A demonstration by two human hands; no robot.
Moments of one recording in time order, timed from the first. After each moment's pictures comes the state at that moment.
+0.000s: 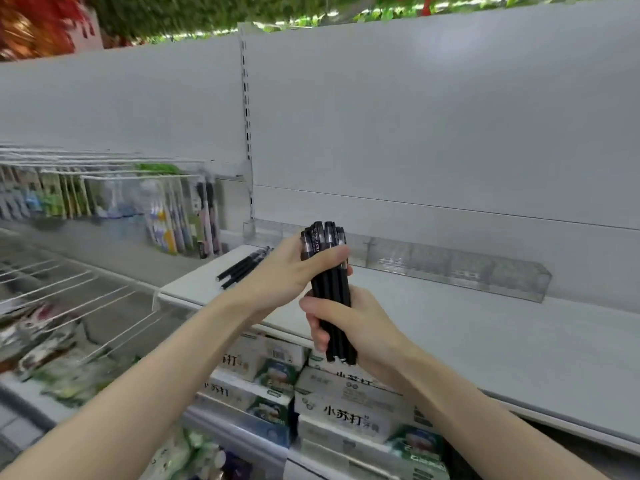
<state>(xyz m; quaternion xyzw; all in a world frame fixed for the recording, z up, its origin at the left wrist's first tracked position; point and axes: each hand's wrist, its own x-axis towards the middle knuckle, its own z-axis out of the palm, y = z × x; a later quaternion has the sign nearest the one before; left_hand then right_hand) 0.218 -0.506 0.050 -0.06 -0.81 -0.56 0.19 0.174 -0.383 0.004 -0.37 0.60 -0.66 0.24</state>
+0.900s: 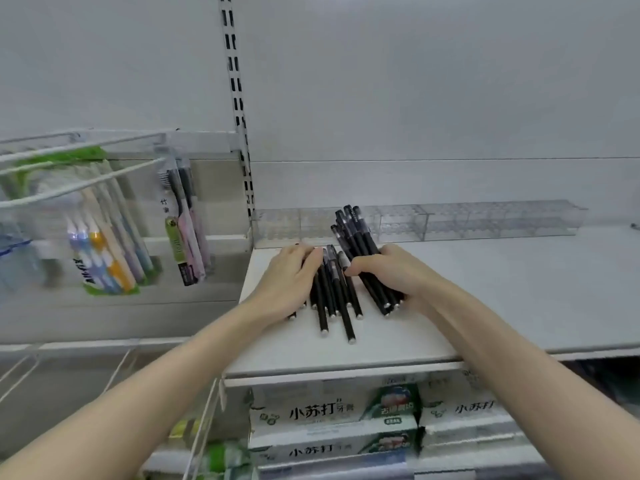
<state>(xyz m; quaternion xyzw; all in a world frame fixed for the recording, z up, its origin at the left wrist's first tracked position) 0.095 -0.743 -0.026 -0.10 -0.91 -0.40 0.07 0.100 -0.570 0.008 -0.06 0.85 -0.53 0.07</state>
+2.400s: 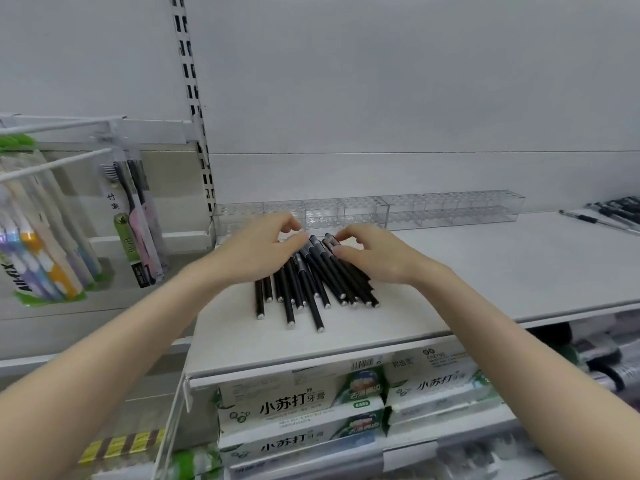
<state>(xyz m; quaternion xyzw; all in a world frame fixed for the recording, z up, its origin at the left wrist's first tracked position) 0.098 -0.740 0.022 -0.21 -0.94 -0.27 0.09 0.102 -0.547 0.015 -0.14 0.95 -0.27 -0.04</state>
